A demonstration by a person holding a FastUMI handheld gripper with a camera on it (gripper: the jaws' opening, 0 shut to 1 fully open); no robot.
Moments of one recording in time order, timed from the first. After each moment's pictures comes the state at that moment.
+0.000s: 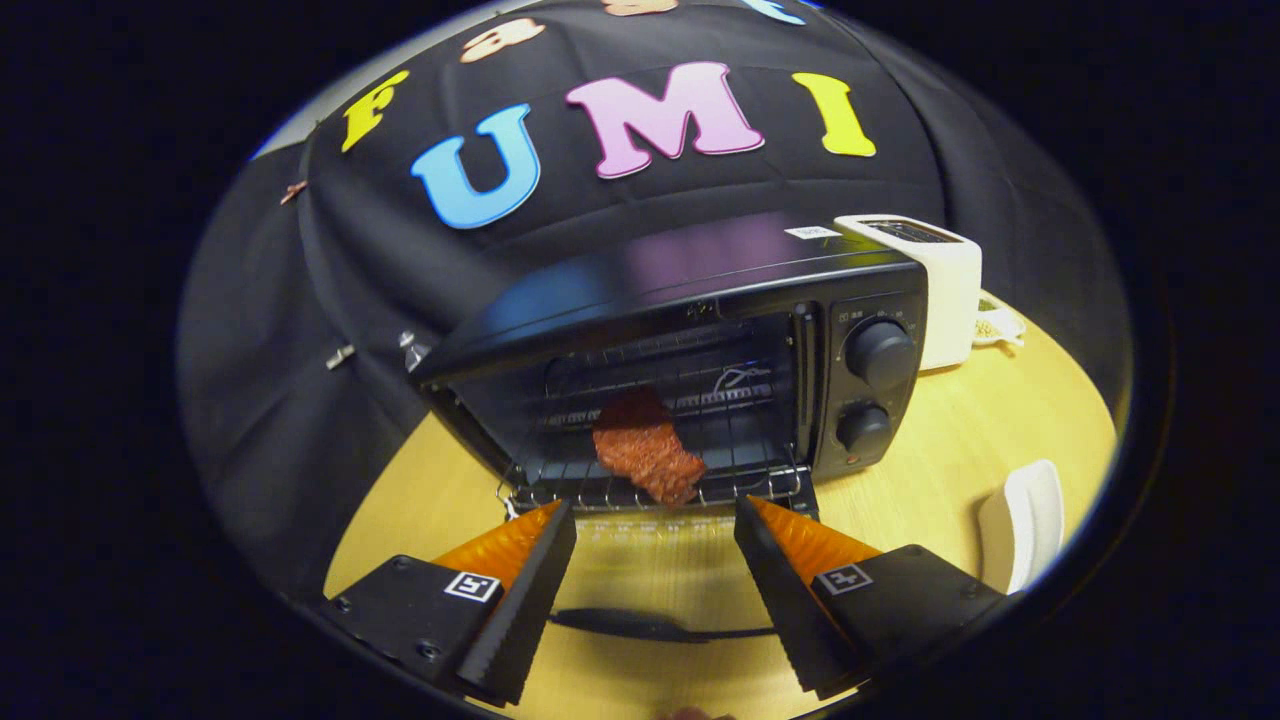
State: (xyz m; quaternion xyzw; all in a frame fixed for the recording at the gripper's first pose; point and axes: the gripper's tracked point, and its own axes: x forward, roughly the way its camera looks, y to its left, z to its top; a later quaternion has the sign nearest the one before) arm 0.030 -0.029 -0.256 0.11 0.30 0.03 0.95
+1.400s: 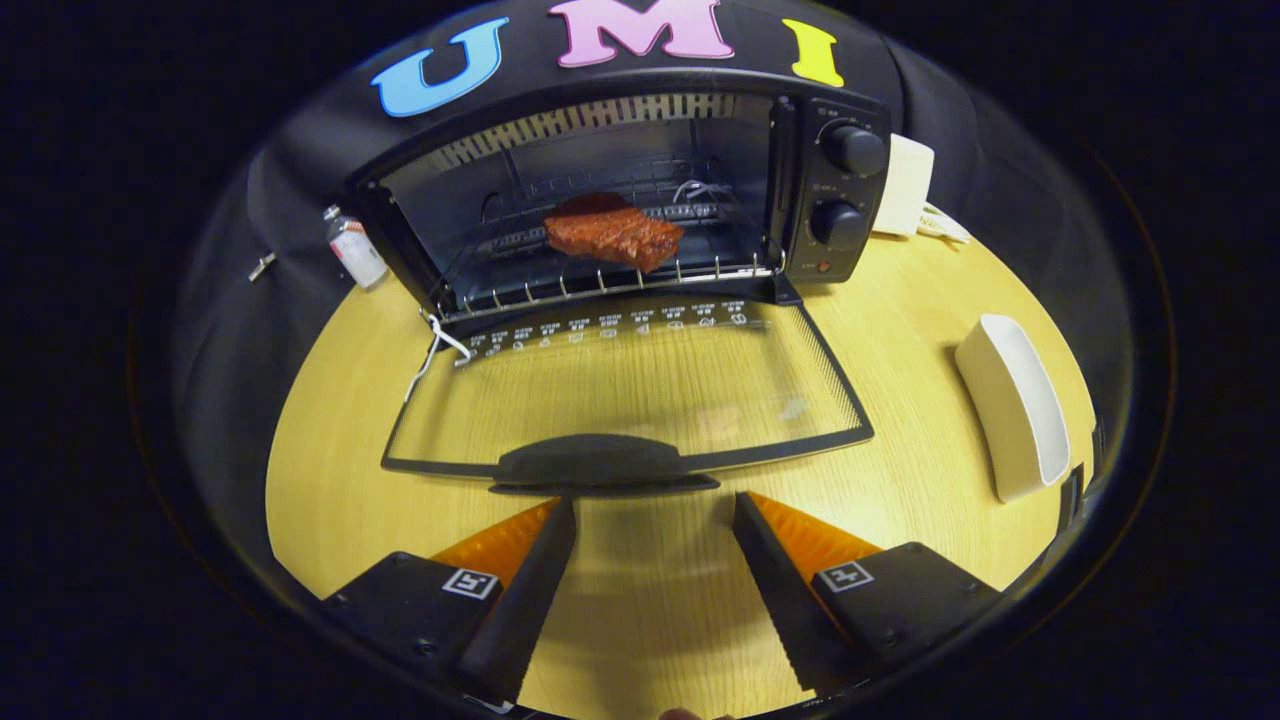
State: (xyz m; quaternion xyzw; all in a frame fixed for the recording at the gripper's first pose) arm -0.048 -0.004 -0.354 0.06 0.45 -0.06 0.89
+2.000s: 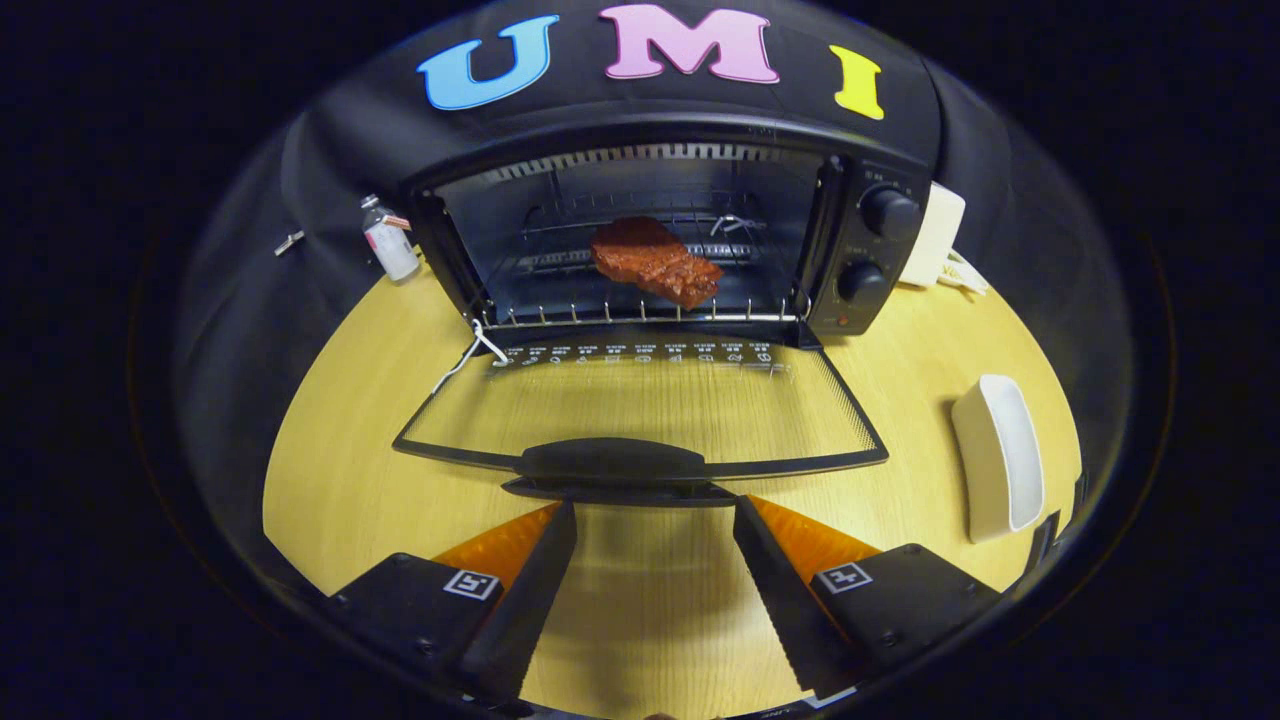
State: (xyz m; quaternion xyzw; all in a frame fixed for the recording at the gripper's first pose) arm -0.043 0.008 -0.312 0.03 0.43 -0.02 0.90
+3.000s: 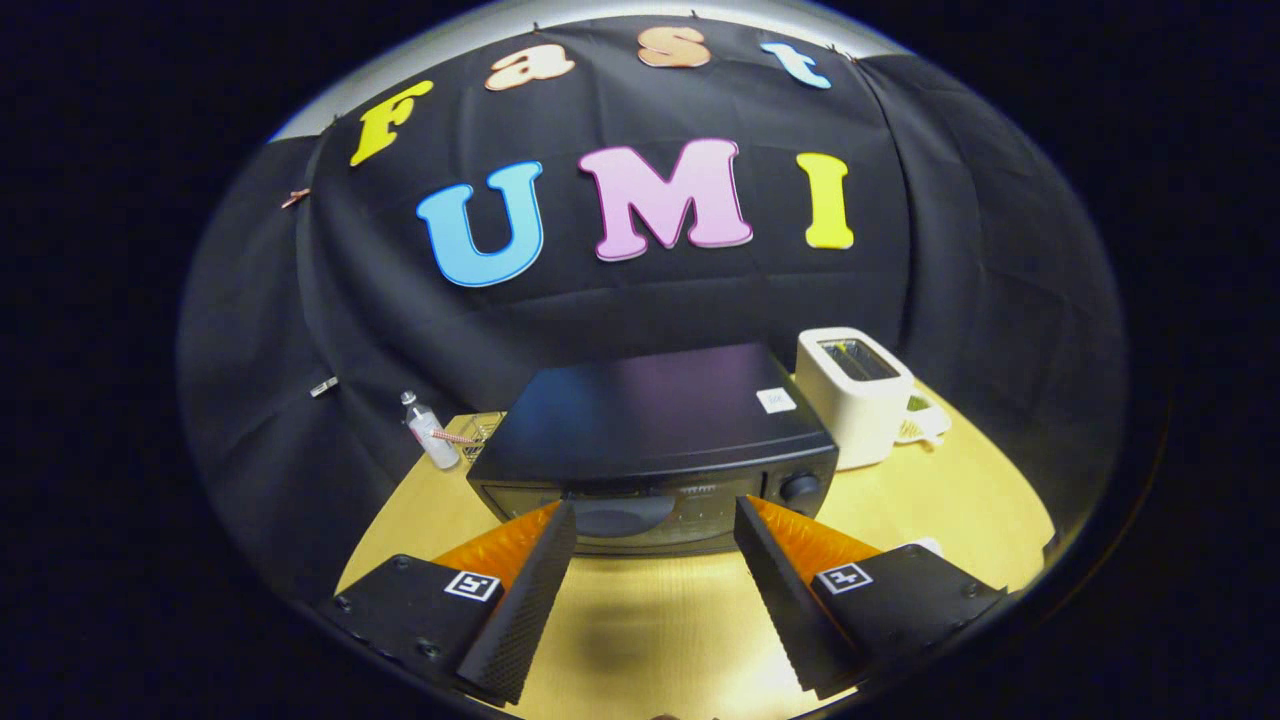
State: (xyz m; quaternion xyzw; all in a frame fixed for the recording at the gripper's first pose) arm 0.028 -0.039 -0.098 0.06 0.21 -0.03 0.98
